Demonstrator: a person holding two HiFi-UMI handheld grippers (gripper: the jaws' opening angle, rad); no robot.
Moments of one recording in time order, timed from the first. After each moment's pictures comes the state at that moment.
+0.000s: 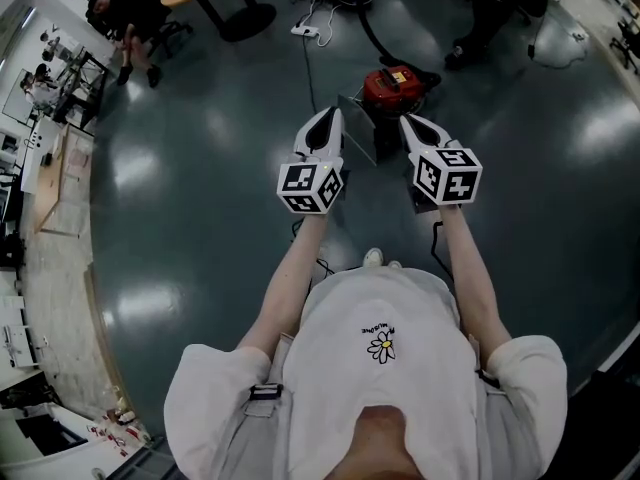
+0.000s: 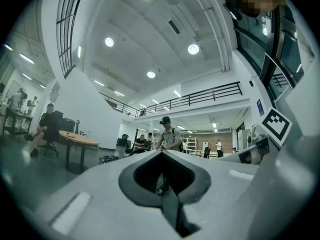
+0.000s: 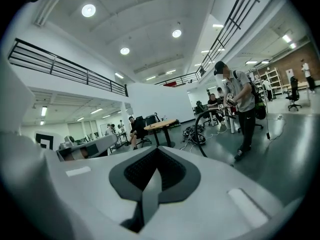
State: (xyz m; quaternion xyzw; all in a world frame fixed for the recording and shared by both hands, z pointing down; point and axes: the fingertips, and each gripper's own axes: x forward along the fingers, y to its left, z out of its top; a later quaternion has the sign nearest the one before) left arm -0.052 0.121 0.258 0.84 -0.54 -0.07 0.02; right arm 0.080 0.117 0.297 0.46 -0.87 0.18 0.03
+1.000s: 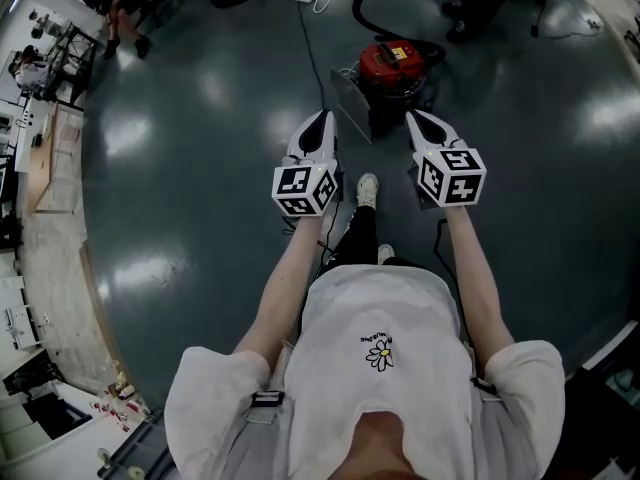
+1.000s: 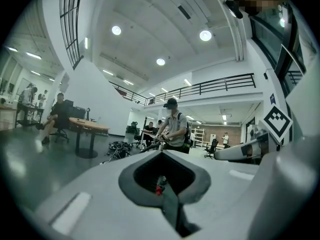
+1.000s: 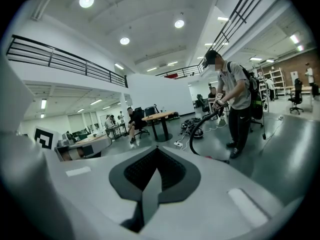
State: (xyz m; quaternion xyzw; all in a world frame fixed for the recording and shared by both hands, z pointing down) left arm -0.050 0.065 0.338 0.81 -0.58 -0.03 0.08; right arm 0.108 0.051 0.358 0.45 -0.87 0.18 0.08
